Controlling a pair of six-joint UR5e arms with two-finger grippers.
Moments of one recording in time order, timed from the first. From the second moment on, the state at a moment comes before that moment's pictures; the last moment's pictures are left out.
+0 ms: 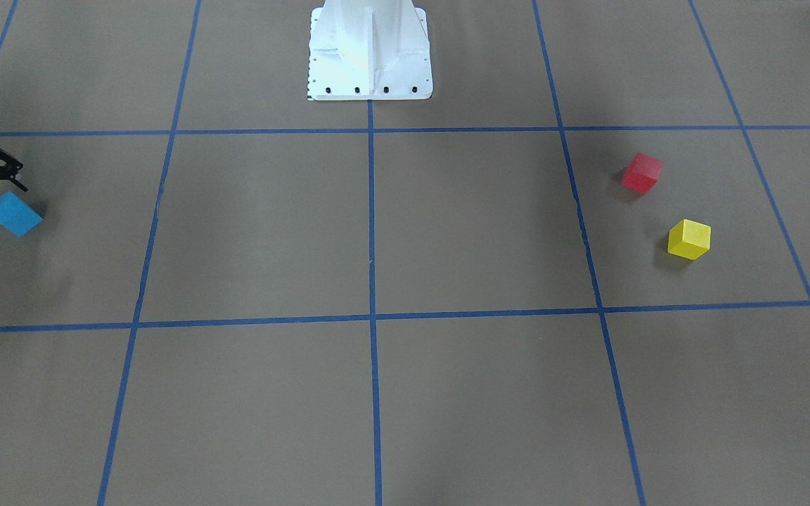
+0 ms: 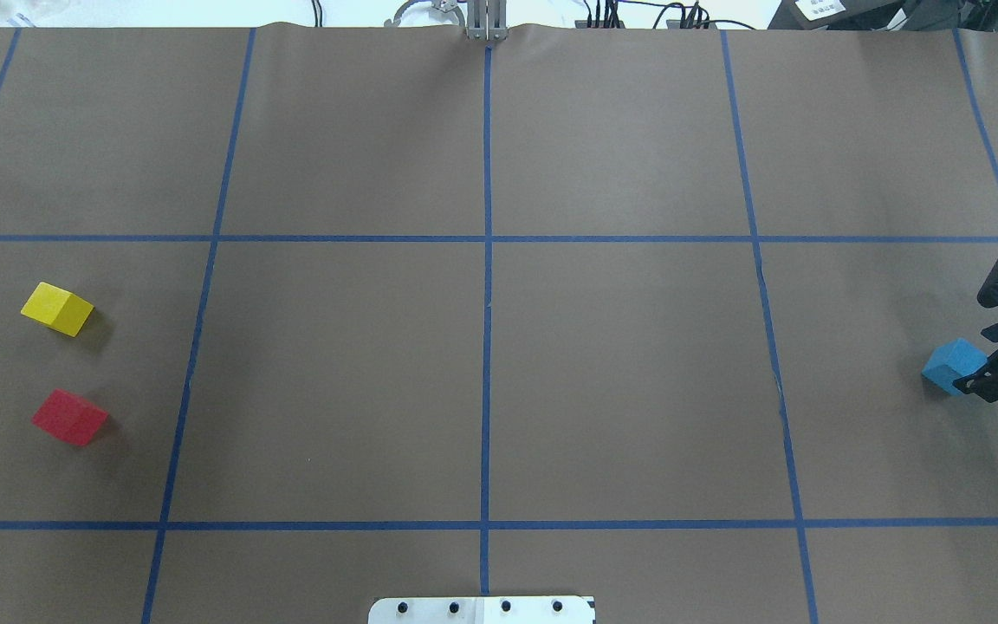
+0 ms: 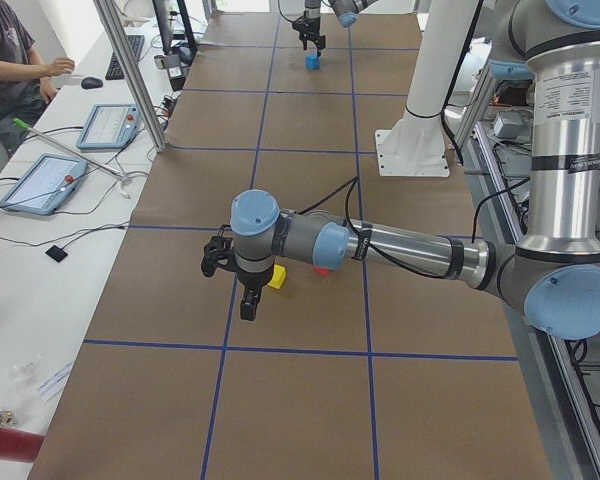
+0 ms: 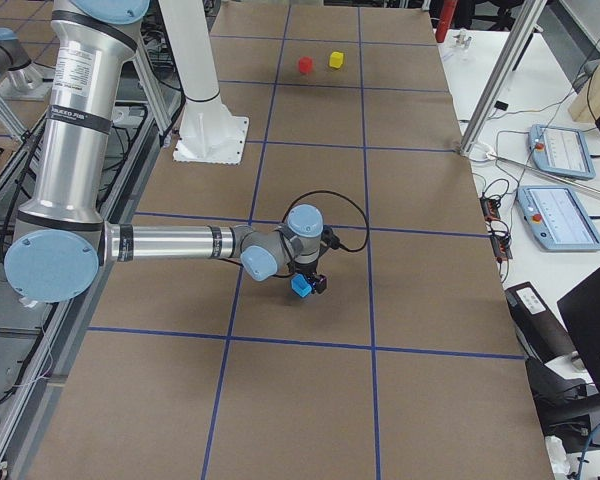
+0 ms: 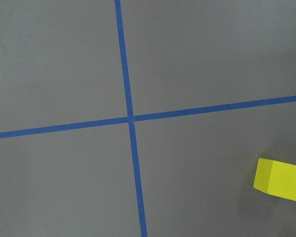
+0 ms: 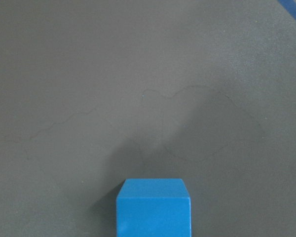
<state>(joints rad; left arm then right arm) -1.50 -1.52 -1.80 -1.63 -2.32 -0.08 0.99 -1.78 1.70 -0.98 2.23 -0.10</state>
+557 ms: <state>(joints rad) -1.50 -1.52 -1.81 -1.62 -2.32 -0.08 0.96 -1.76 1.66 -0.98 2.23 -0.11</state>
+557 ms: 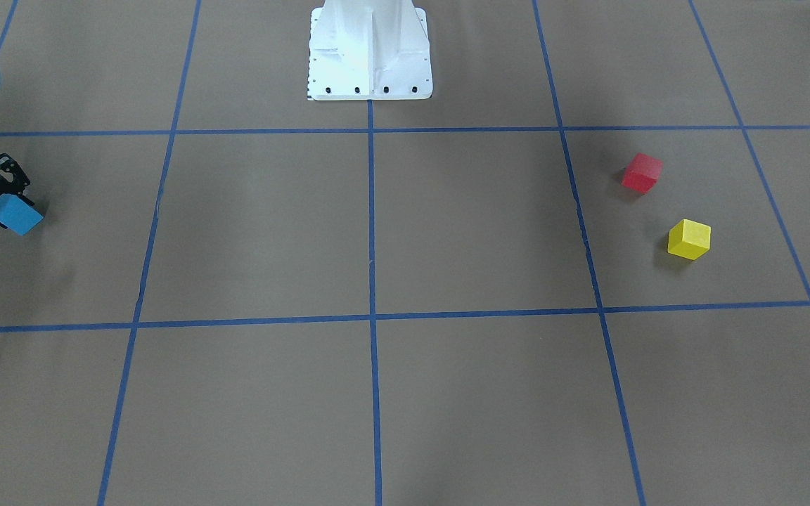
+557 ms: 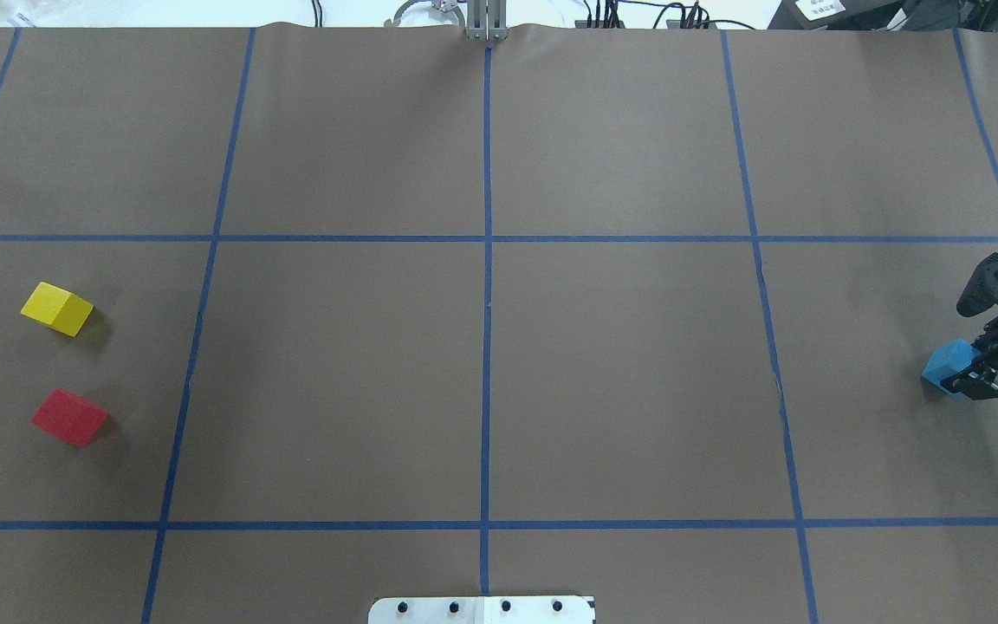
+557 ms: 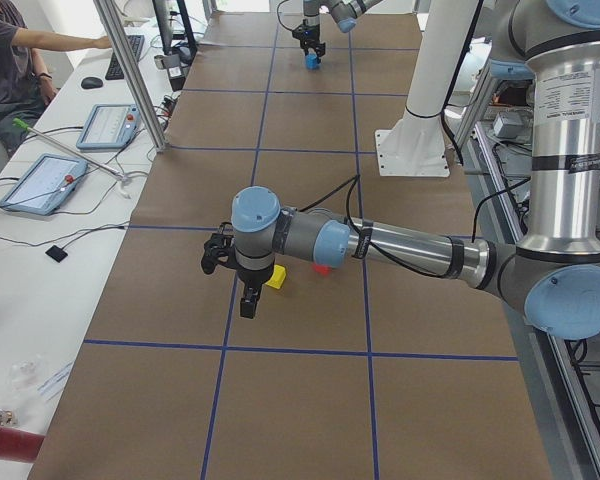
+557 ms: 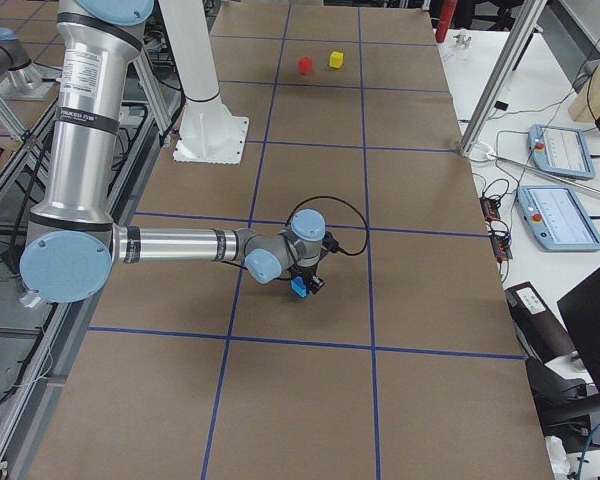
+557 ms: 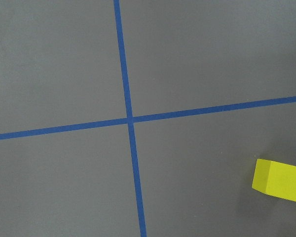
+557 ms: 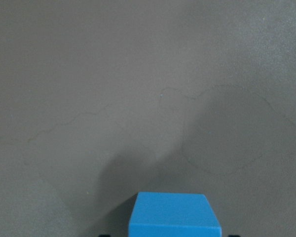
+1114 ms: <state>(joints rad) -1.50 -1.52 -1.82 -1.62 -2.33 -0.08 0.99 -1.62 1.74 -1.14 2.24 -0.02</state>
